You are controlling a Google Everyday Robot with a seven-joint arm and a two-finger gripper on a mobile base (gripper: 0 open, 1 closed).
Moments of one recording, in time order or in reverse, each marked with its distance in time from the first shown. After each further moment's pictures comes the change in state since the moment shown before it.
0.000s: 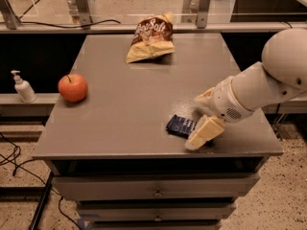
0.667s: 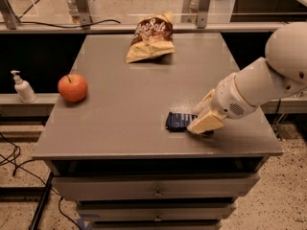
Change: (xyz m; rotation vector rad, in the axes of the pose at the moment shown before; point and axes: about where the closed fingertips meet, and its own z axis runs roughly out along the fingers) arm 0.004 -0.006 -0.006 -0.015 0.010 0.048
